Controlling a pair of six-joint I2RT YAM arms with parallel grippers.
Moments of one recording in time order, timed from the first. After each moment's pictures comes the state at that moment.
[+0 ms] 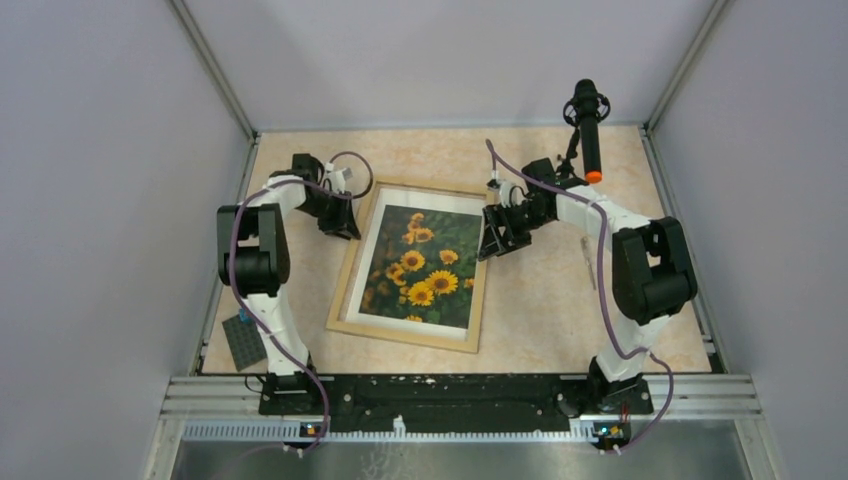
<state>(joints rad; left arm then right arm) 0.03 1.97 1.38 -0.70 0.54 0.06 0.32 1.78 1.24 -0.66 -0.72 -0.04</state>
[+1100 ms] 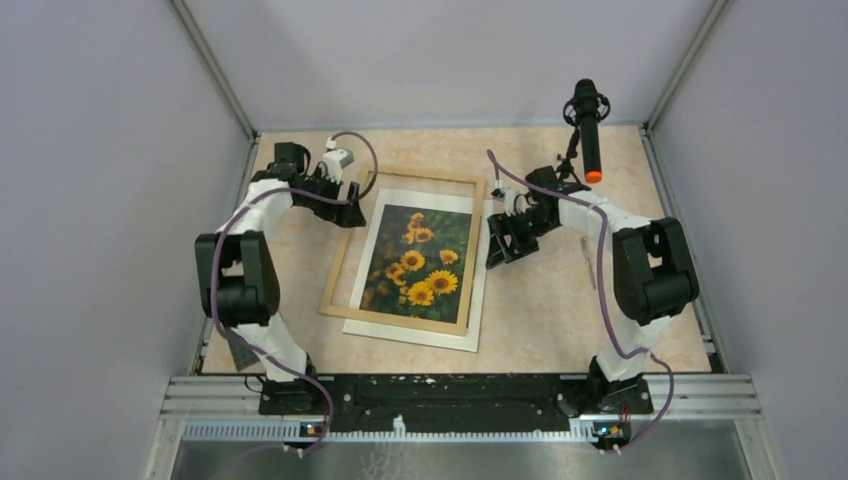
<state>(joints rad) 0.06 1.84 1.36 -0.61 0.63 0.33 0.31 1.78 1.19 -0.67 -0.64 -0.10</state>
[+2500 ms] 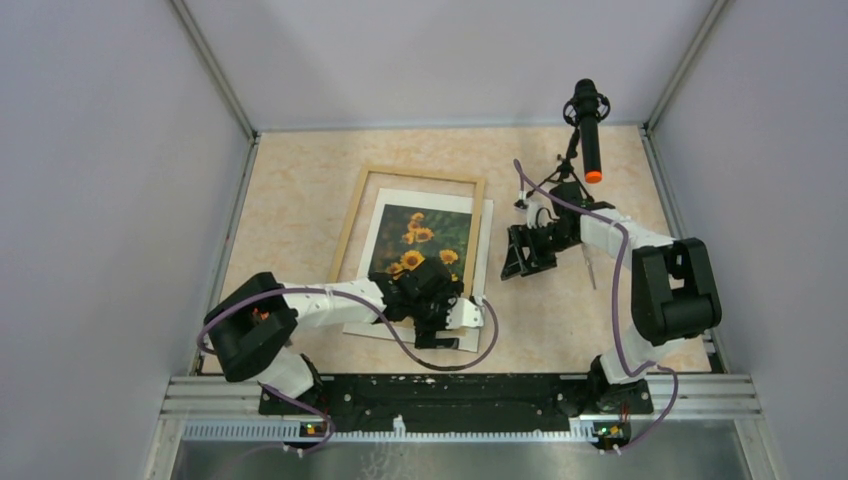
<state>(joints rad) -0.99 1.52 0.76 -0.24 0.30 0.64 0.21 1.63 0.98 -0.63 -0.67 -0.06</state>
